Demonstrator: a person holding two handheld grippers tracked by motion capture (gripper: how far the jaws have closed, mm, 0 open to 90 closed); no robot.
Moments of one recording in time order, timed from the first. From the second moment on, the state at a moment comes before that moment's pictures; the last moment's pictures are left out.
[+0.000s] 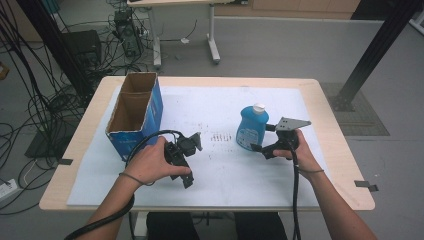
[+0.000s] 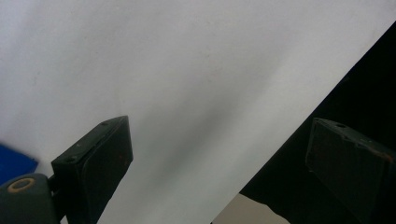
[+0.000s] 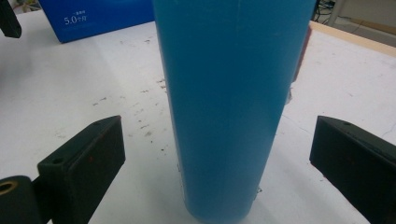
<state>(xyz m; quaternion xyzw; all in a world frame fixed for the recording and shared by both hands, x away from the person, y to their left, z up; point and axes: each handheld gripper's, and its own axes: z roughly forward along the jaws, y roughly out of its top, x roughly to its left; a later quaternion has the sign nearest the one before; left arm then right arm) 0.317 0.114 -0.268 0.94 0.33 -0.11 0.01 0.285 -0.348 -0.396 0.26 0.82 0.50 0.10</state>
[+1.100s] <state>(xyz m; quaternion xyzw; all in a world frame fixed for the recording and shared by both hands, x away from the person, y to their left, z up) 0.317 0.112 -0.266 0.94 0.33 -0.11 0.01 0.285 -0.350 -0.397 0.26 0.82 0.50 0.10</state>
